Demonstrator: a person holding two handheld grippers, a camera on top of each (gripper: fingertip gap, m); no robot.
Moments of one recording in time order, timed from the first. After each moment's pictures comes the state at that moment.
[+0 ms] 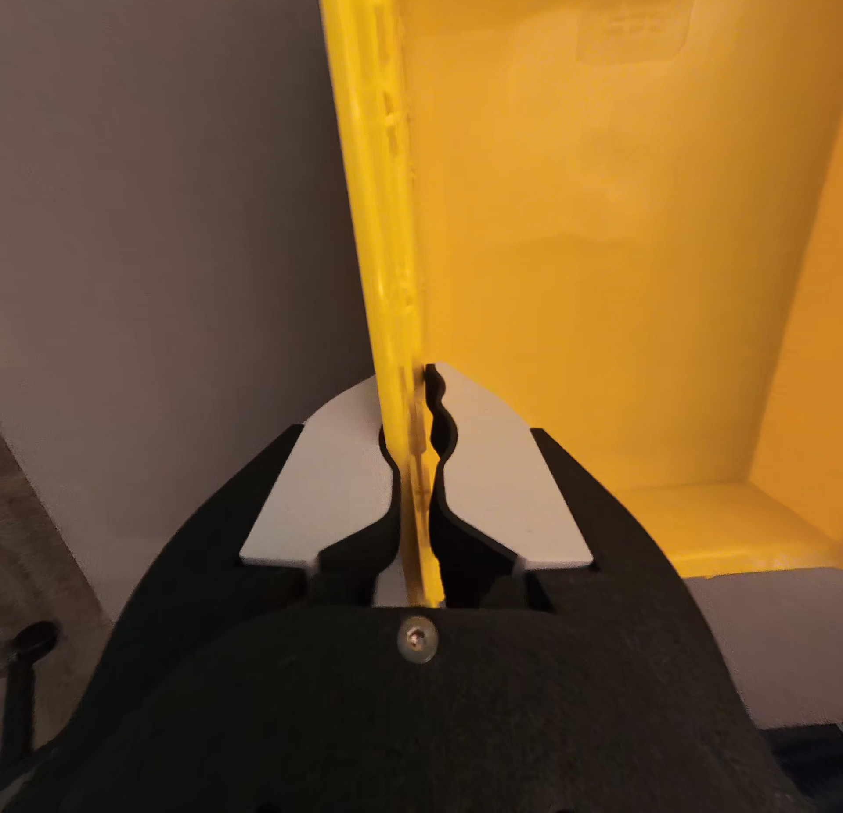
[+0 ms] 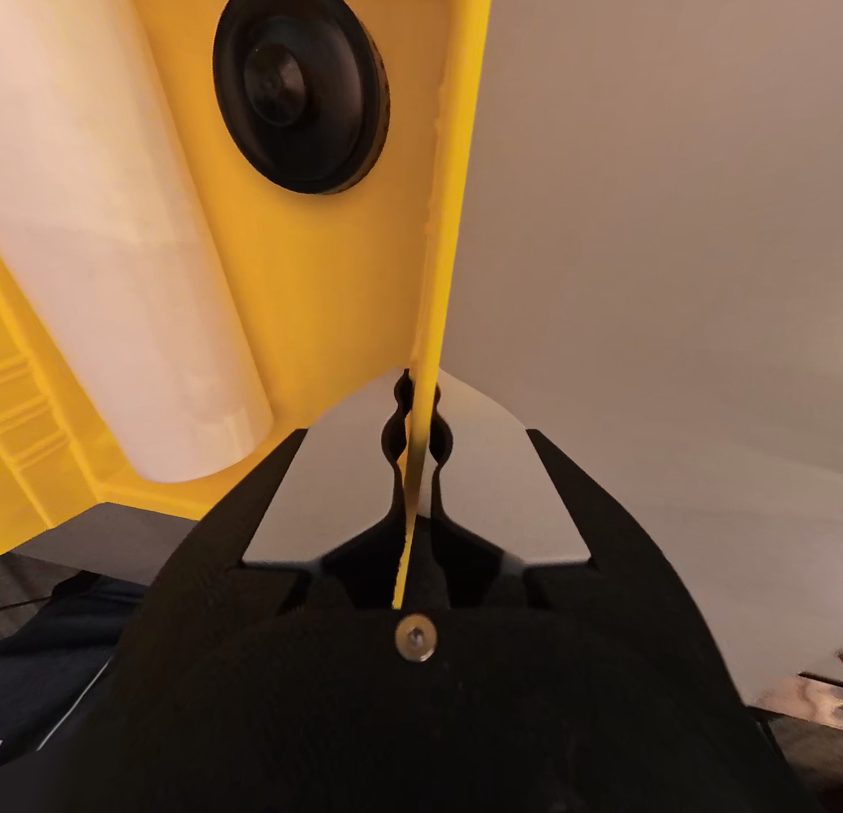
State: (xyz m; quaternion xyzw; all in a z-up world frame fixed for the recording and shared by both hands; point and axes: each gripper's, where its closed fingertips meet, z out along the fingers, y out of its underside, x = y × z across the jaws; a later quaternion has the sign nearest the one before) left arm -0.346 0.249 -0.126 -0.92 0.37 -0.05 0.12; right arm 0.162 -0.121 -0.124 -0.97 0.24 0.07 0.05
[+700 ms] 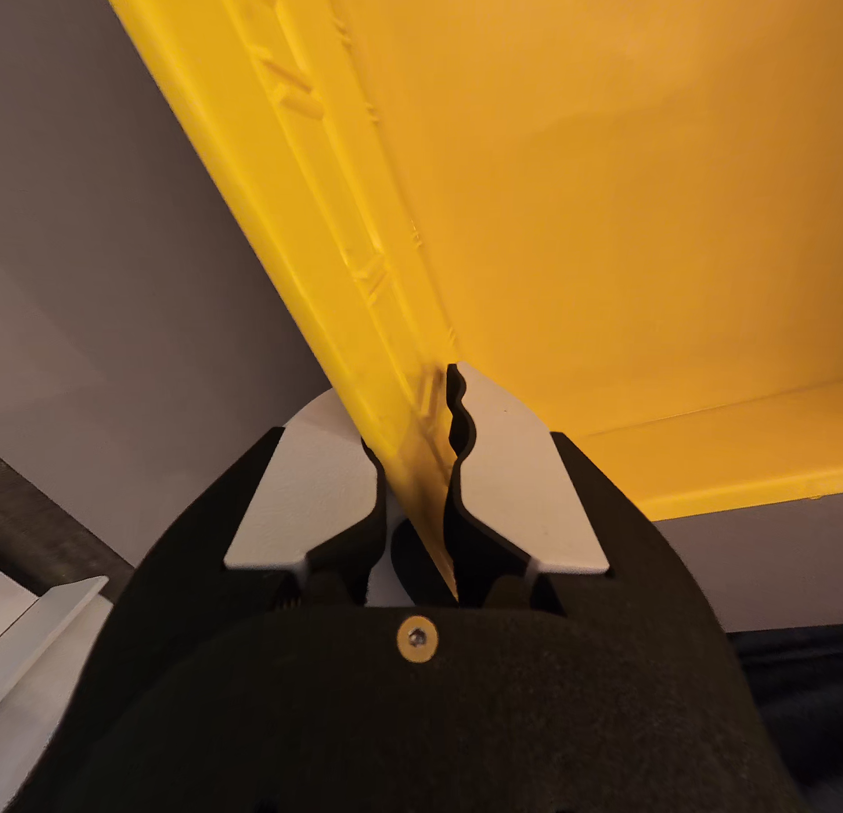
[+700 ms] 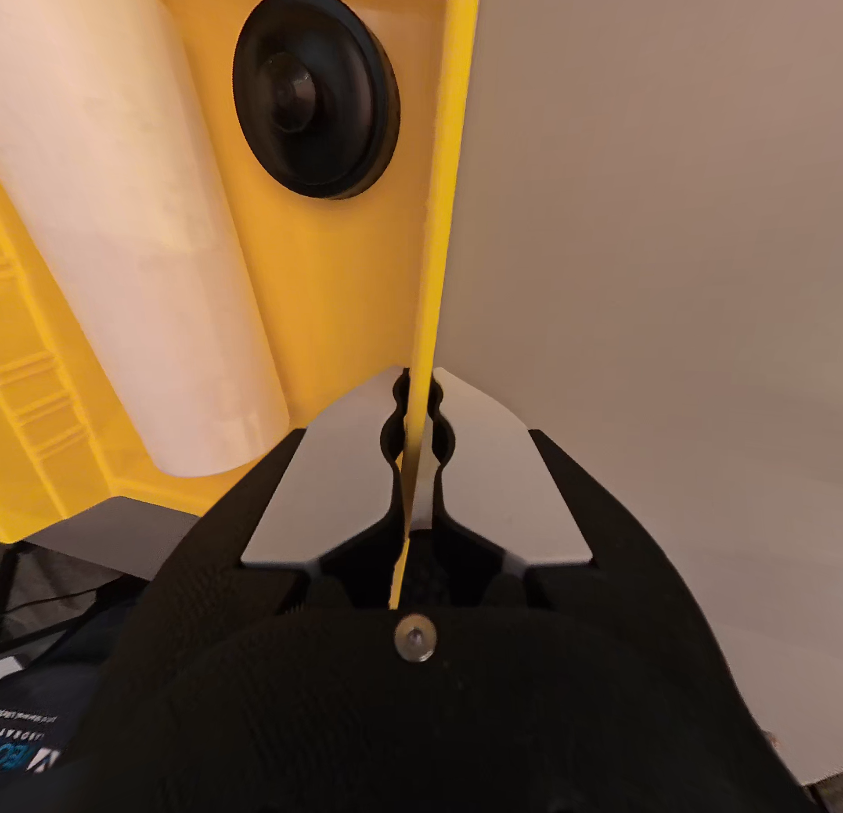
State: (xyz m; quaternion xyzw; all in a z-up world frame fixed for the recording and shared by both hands) left arm -0.296 0.167 -0.129 -0.88 0.48 0.03 0.05; right arm 0.110 -0.080 -0.122 -0.97 0.23 0.09 0.07
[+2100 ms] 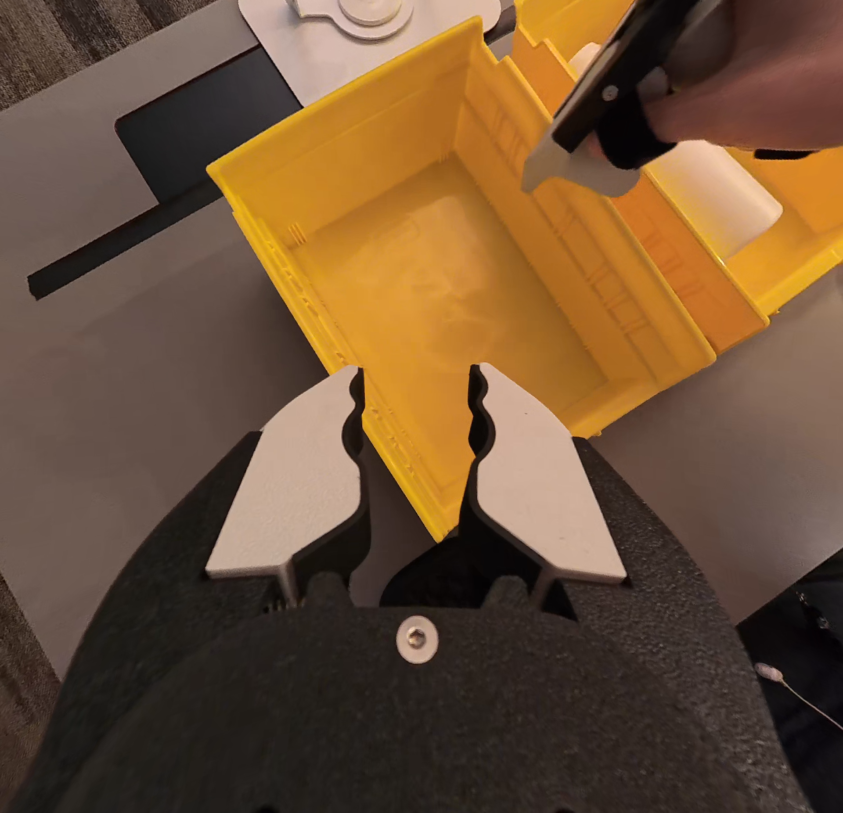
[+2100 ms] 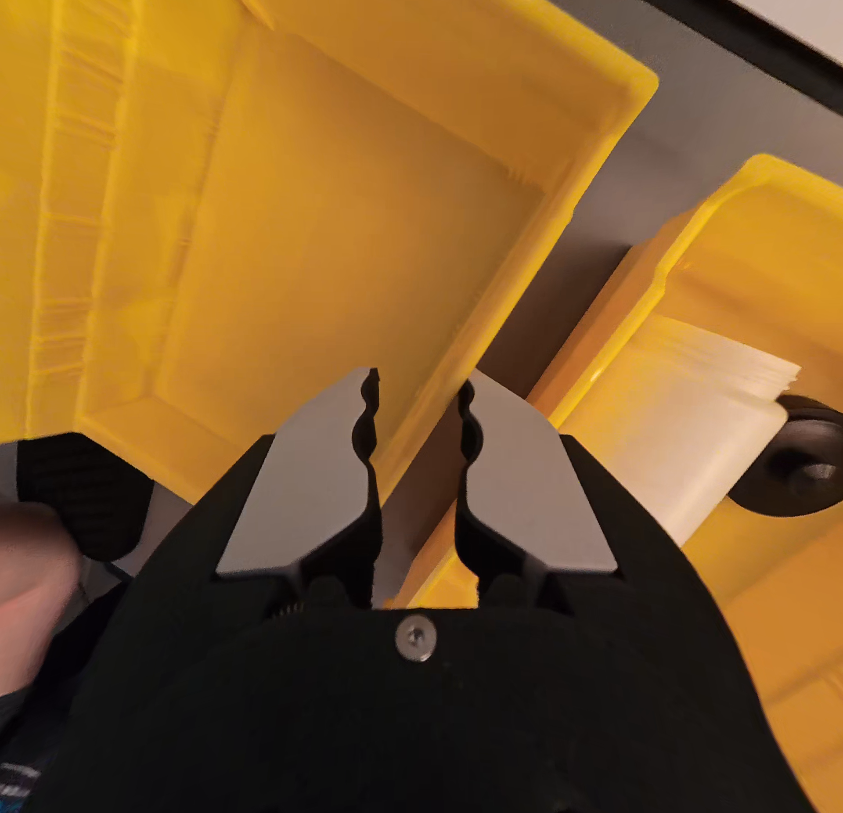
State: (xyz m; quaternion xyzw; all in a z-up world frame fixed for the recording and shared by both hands) left arm -0.259 0.133 0.007 -0.78 0.53 -0.19 0.27; right arm -0.085 0.117 -0.090 -0.98 0.07 0.11 0.13
